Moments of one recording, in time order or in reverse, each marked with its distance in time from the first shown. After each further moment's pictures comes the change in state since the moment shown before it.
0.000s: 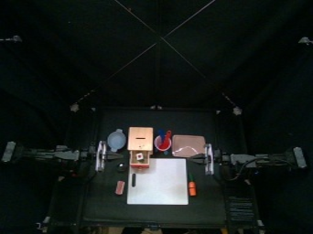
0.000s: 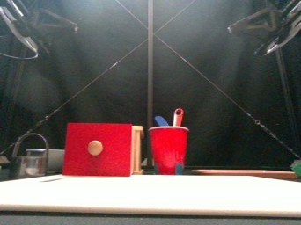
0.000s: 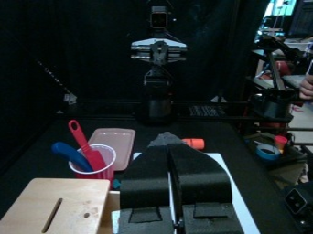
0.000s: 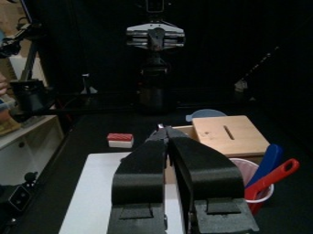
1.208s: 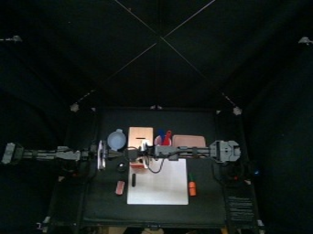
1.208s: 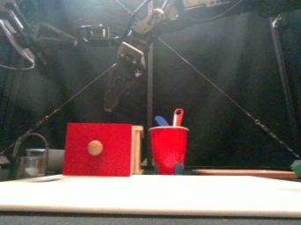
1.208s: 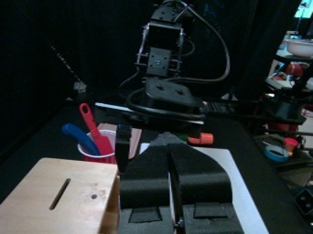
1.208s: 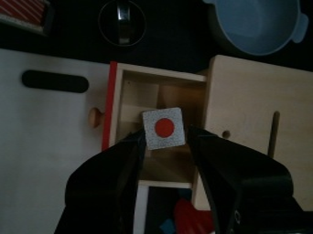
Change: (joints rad) left arm 0.115 0.014 0.075 -0.051 -0.061 0.005; right arm -0.087 1.358 -1.388 -0.048 1.126 -0.252
